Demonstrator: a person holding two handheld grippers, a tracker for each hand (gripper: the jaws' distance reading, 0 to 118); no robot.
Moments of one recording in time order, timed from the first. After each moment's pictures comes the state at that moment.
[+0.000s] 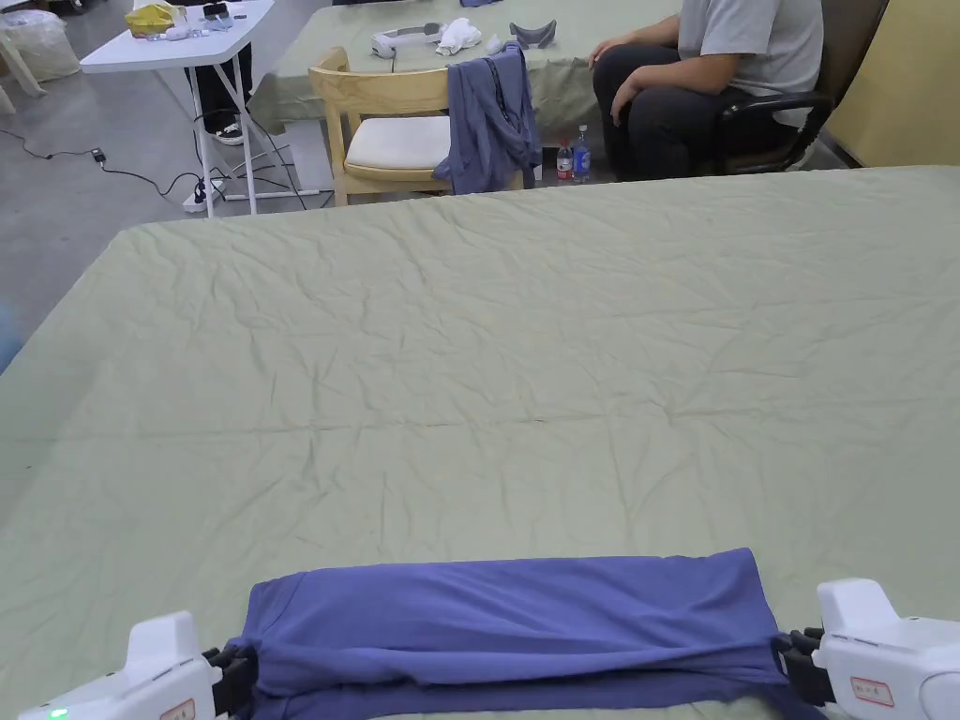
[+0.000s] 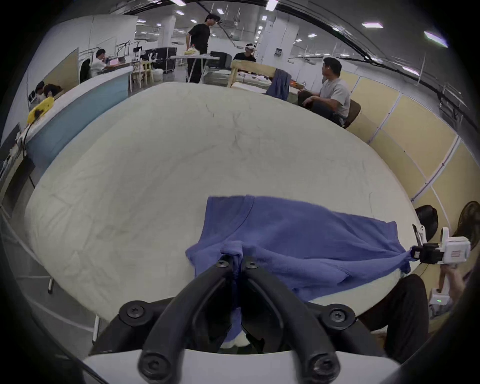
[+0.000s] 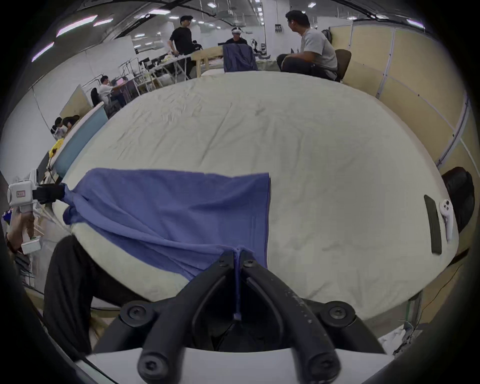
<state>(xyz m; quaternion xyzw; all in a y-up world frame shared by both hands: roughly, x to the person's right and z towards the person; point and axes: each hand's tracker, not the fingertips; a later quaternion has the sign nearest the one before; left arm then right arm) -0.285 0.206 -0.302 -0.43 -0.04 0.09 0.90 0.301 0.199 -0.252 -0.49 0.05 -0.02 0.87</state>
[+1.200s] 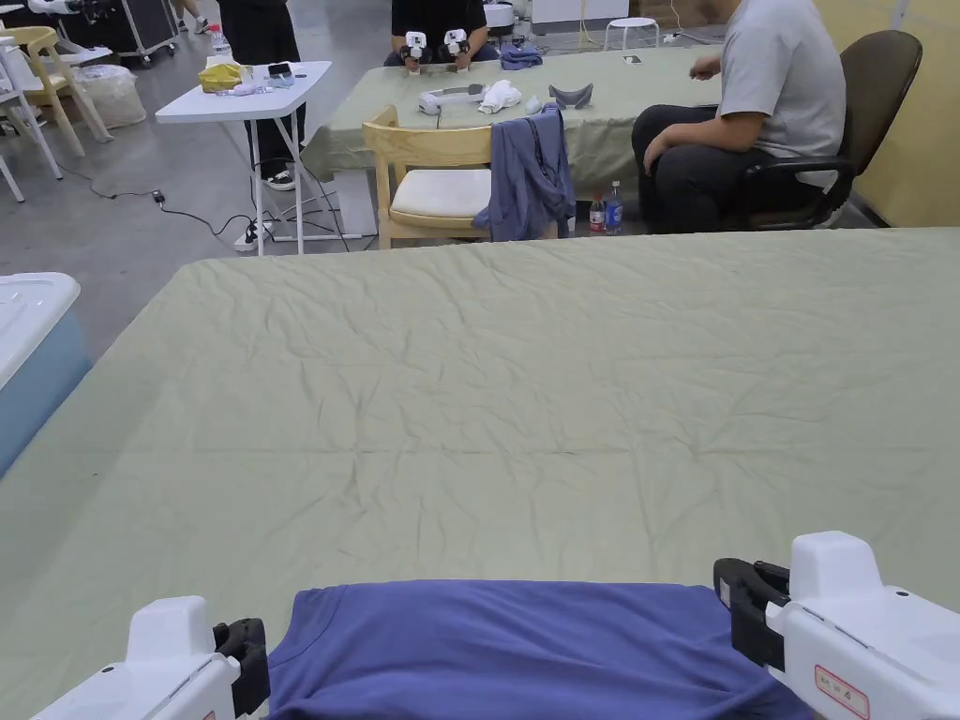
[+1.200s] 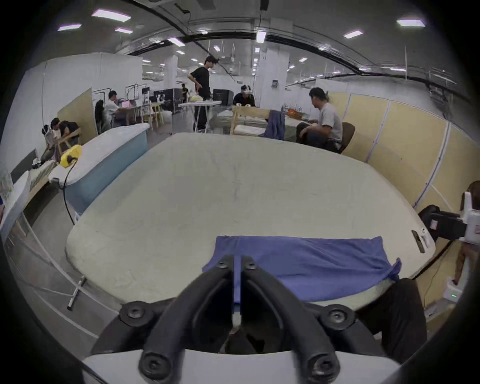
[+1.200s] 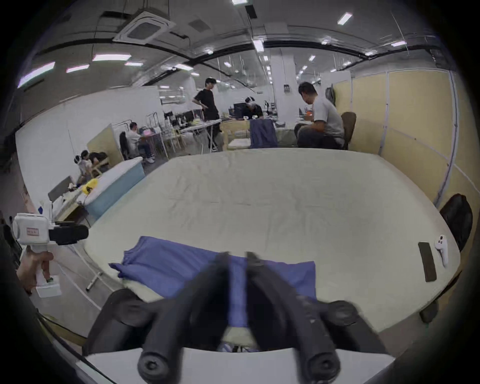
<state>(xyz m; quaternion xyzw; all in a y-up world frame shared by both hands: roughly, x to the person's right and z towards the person) -0.252 0.320 -0.215 -0.32 -0.02 0.05 0.95 0.203 0.332 -0.203 -0.29 0.09 -0.04 0.95</state>
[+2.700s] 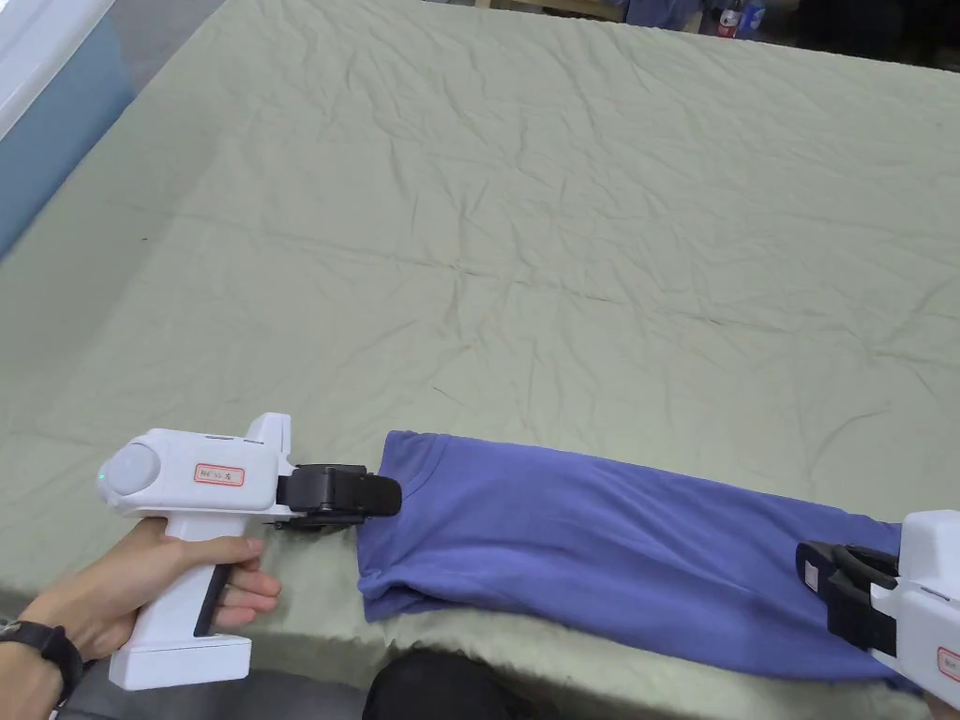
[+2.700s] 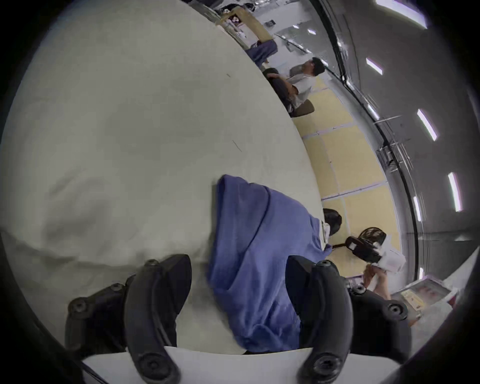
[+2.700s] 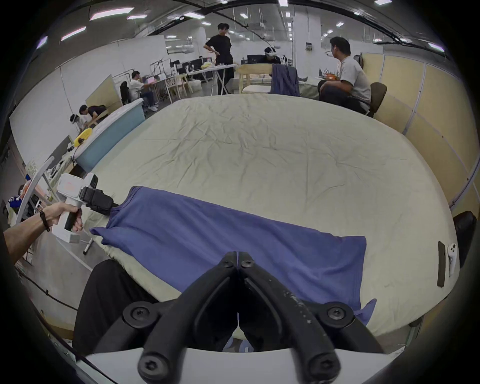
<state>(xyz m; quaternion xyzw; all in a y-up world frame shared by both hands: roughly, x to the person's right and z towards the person) -0.407 0.128 -0.401 -0.51 -0.31 0.33 0.73 0.132 0.262 -0.288 -0.44 0.12 0.02 0.89</state>
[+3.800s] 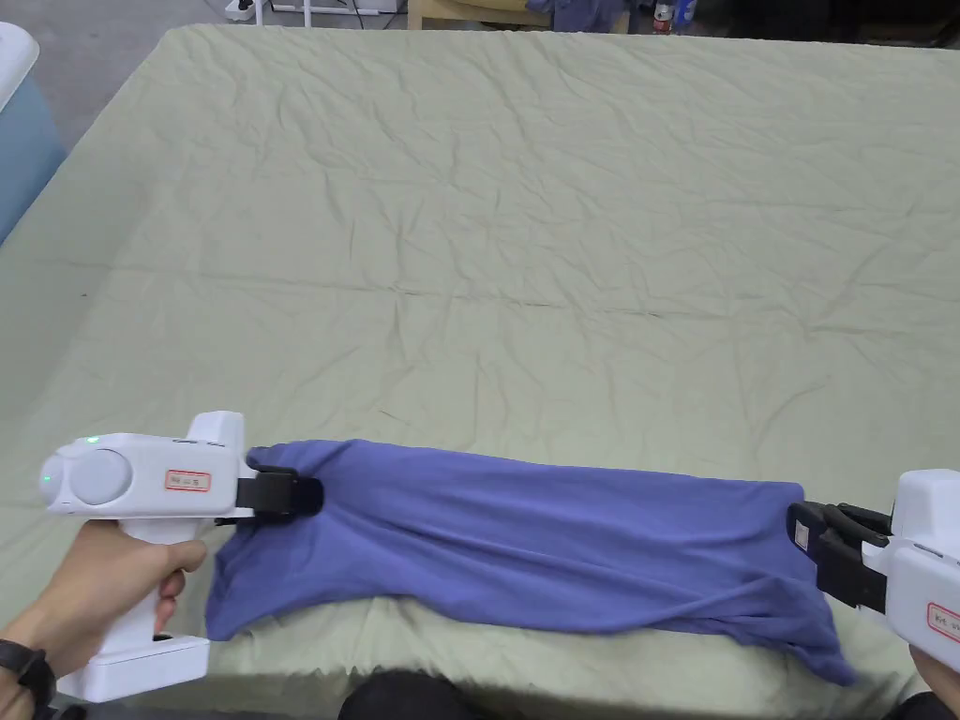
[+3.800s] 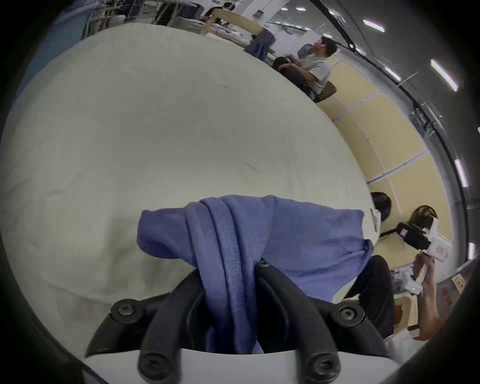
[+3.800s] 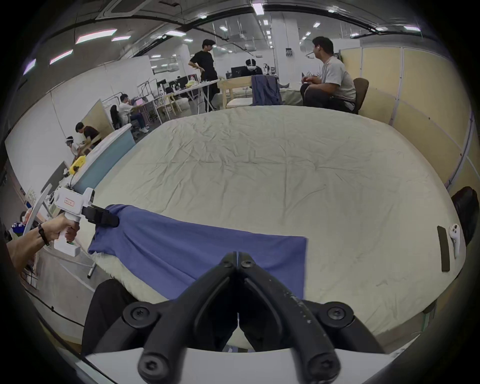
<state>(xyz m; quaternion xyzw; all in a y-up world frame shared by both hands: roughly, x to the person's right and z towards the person) -0.402 0.171 -0.427 -0.53 -0.19 0.16 0.81 0.173 0.273 -0.282 -0.41 0.09 -0.04 0.91</state>
